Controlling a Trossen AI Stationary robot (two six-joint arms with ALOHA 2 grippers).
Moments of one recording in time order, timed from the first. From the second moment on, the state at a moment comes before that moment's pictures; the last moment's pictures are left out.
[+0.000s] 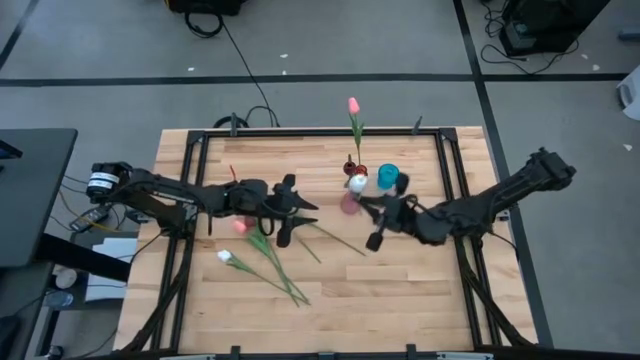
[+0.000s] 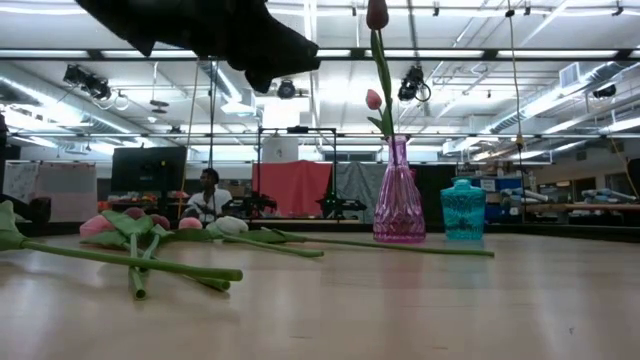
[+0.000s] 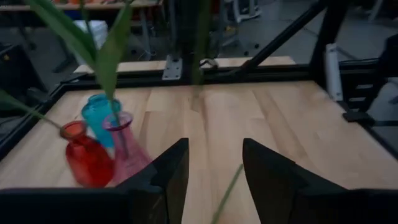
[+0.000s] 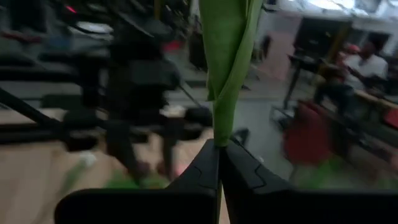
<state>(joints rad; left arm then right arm) -0.02 1.34 0.72 0.40 0.02 0.02 0.42 1.23 0.93 0.12 0.92 -0.03</state>
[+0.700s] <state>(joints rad) -0.02 1.32 0.65 0.42 -0.05 0.05 0.01 0.85 0.63 0.03 0.76 0.00</state>
